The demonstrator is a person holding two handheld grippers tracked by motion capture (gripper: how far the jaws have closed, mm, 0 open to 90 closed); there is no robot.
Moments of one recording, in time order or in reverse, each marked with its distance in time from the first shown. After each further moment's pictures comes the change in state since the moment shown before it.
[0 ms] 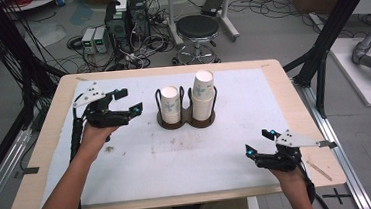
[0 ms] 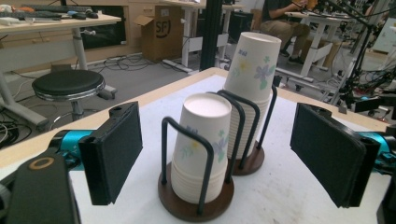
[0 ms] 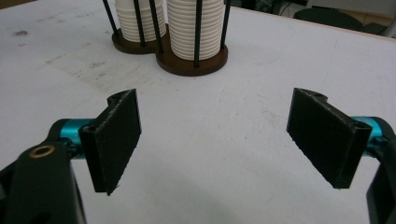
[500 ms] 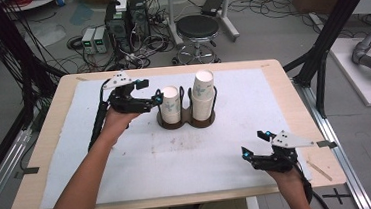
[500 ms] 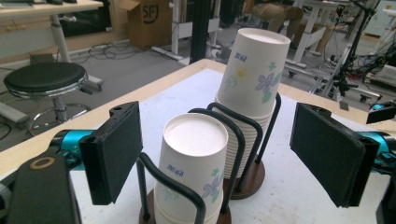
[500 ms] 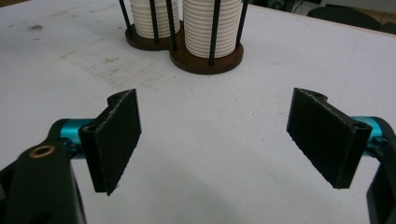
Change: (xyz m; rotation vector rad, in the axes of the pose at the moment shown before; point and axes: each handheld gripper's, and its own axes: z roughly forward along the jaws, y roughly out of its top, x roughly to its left) left arm -0.003 0.014 0.065 0.081 -0.039 0.008; right arm 0.007 0.000 0.006 0.013 0.041 -0.017
